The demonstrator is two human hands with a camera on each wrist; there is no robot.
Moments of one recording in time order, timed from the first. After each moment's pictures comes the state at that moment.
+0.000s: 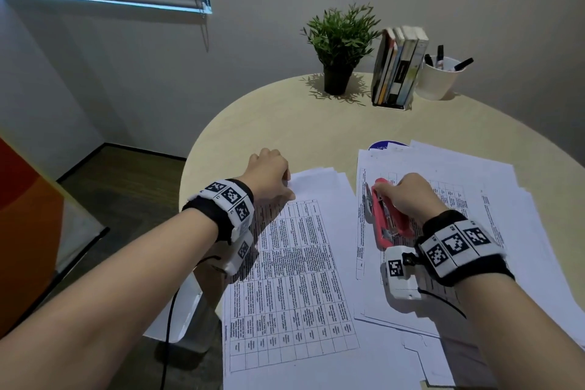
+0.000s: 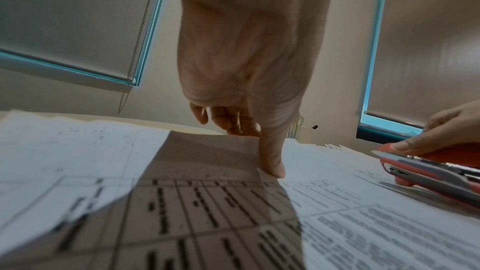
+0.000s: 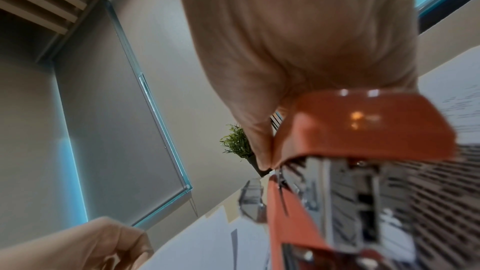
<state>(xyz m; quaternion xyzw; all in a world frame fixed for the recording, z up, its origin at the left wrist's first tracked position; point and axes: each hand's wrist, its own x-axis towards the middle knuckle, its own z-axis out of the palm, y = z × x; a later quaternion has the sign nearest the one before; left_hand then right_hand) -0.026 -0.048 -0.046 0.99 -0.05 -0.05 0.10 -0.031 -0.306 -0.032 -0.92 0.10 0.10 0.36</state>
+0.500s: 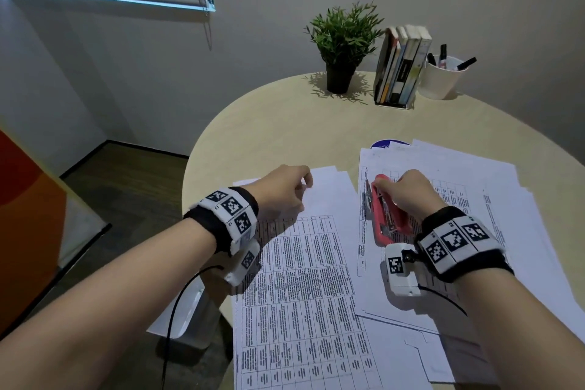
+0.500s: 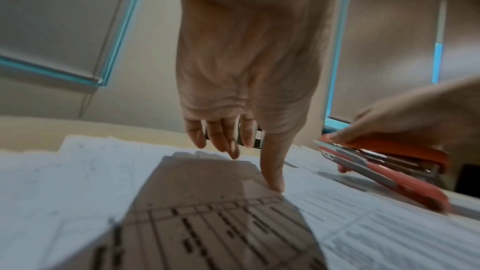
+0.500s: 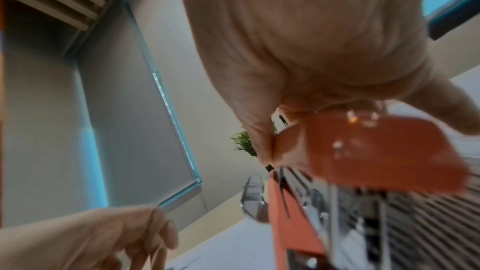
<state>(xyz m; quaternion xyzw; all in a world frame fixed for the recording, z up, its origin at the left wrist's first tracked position) -0.053 -0.065 -0.038 0.95 -0.10 -0.13 0.26 -0.032 -0.302 -0.029 -0.92 0.11 0.09 0.37</state>
